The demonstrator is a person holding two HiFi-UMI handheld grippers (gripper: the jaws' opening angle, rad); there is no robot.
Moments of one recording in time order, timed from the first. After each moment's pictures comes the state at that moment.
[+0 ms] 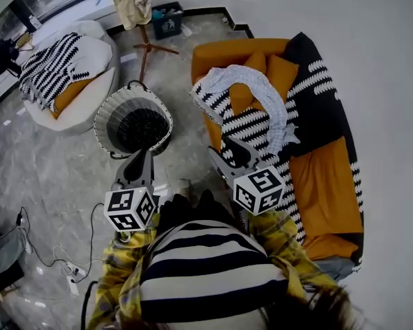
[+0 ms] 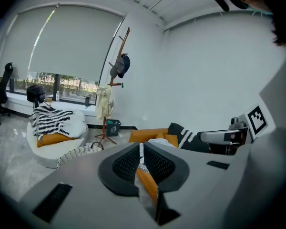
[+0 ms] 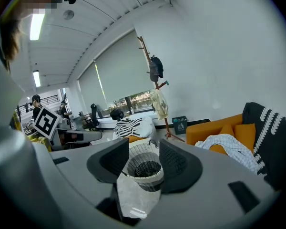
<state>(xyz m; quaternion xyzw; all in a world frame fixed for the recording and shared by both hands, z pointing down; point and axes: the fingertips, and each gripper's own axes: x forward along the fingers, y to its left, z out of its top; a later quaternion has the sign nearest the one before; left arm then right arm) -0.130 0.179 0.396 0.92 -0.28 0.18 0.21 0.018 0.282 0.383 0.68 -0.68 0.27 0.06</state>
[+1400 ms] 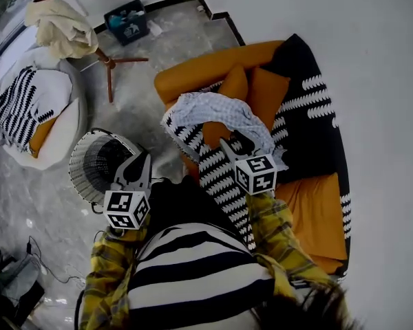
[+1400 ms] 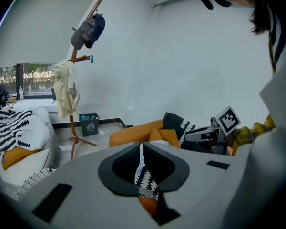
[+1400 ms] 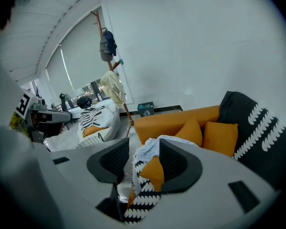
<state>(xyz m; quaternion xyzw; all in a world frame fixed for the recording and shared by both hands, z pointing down) 0.134 0.060 0.484 0.93 -0.17 0.25 0.20 0.327 0.190 0.531 0.72 -0.57 0.36 0.13</state>
